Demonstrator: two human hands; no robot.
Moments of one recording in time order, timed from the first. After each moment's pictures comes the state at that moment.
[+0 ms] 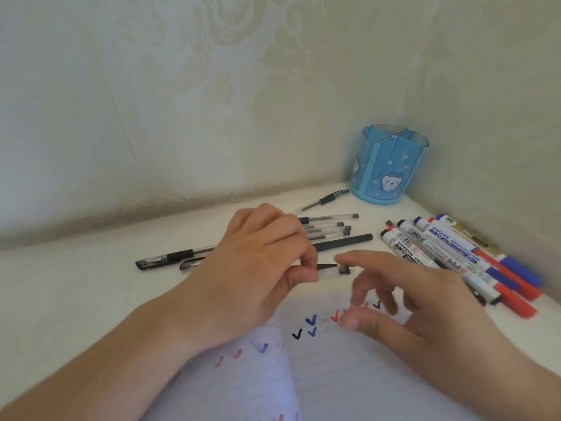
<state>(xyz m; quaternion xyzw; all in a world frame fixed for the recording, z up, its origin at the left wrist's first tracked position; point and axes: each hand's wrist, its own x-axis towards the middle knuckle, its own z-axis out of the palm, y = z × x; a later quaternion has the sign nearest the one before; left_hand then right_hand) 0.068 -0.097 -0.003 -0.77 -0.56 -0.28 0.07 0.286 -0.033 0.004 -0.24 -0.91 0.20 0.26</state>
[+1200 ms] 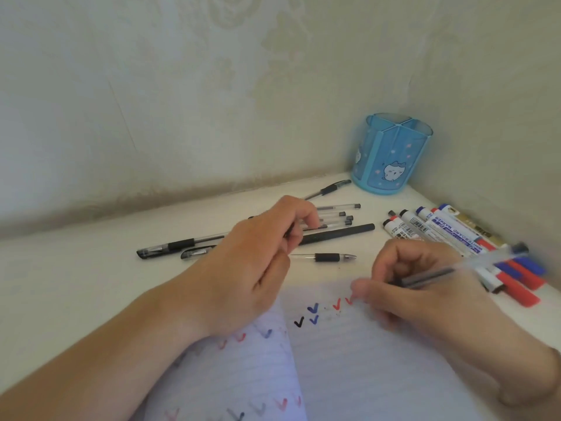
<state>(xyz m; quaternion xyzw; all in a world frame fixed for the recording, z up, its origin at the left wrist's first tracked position) 0.068 -0.106 -0.001 -0.74 -0.54 -0.38 -0.14 0.279 -0.024 0.000 -0.31 -0.72 0.55 0.28</state>
